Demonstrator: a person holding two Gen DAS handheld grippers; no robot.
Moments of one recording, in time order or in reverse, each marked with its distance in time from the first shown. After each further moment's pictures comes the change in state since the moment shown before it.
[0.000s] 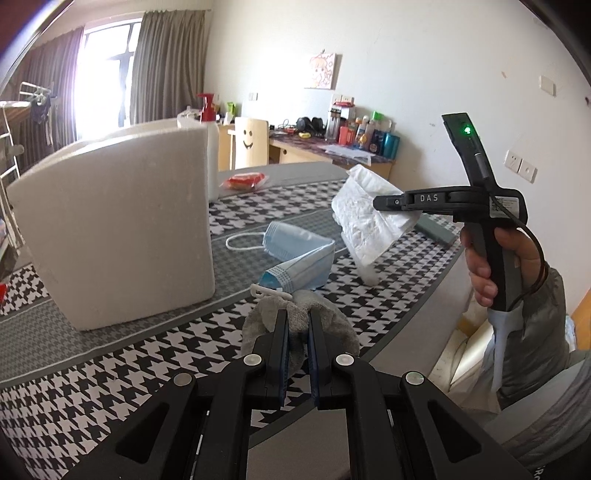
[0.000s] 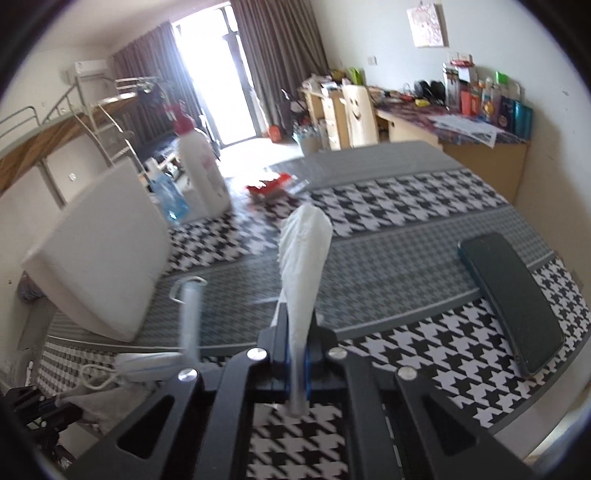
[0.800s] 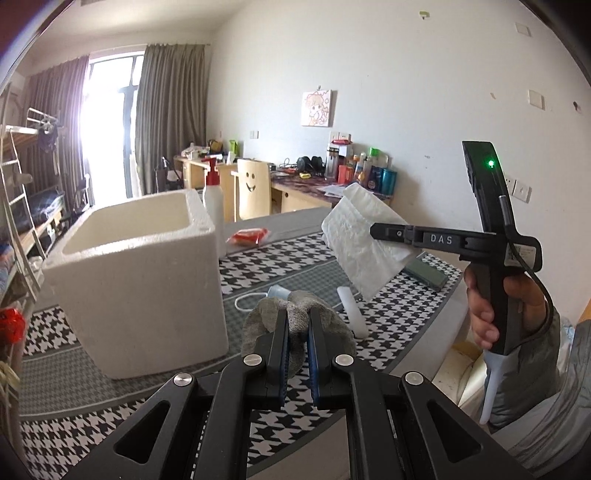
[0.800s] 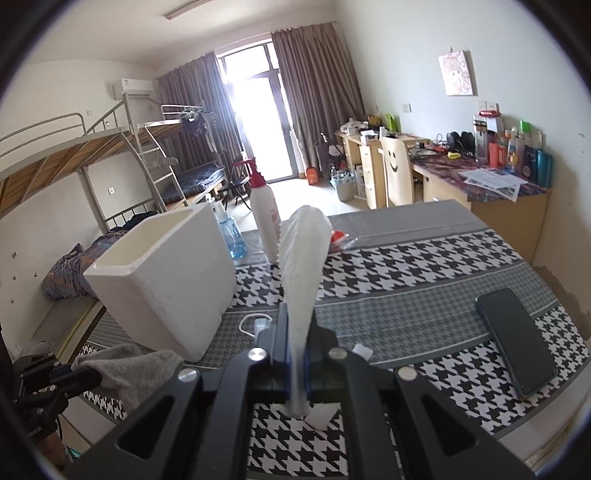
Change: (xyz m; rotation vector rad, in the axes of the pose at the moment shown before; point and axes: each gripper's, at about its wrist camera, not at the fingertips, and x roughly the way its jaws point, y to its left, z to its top) left arm -0.051 -0.007 0.035 0.038 -0.139 0.029; right arm -0.050 0.032 0.011 -0.081 -0.166 0.109
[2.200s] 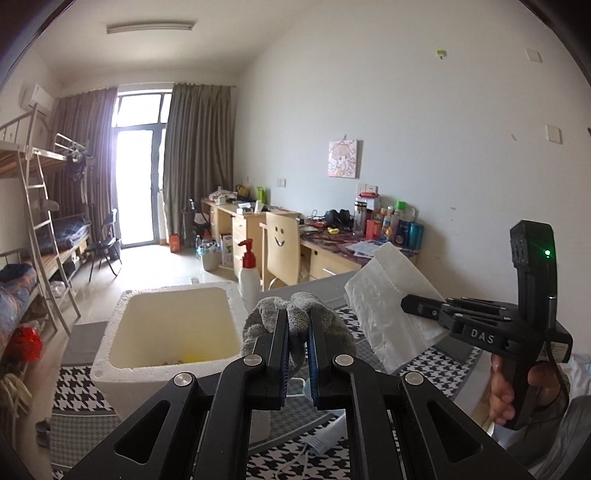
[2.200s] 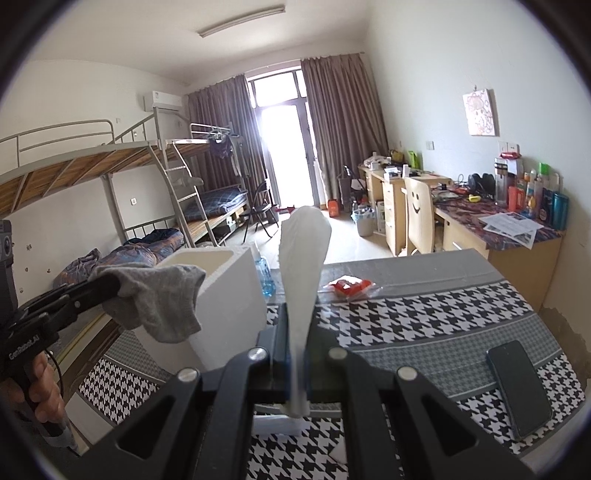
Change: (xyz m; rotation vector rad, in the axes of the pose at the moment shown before) left arm -0.010 0.023 0.062 -0.023 -0.185 0.108; right arm -0.017 0.027 0.029 -0.083 -0.122 0.067
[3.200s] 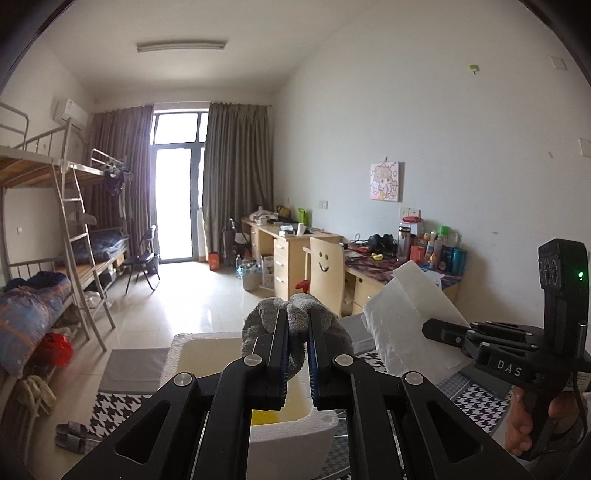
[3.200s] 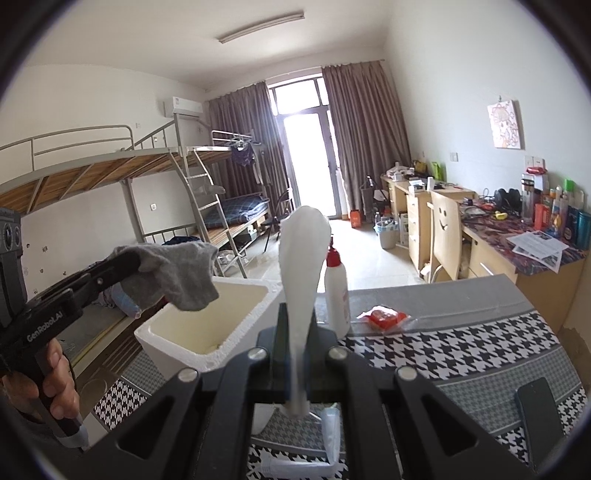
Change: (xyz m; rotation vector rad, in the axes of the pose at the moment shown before) left arm 0.008 0.035 0.036 -0.017 -0.077 0.165; right arm 0.025 0.023 0.037 -0.026 -0.030 0.092
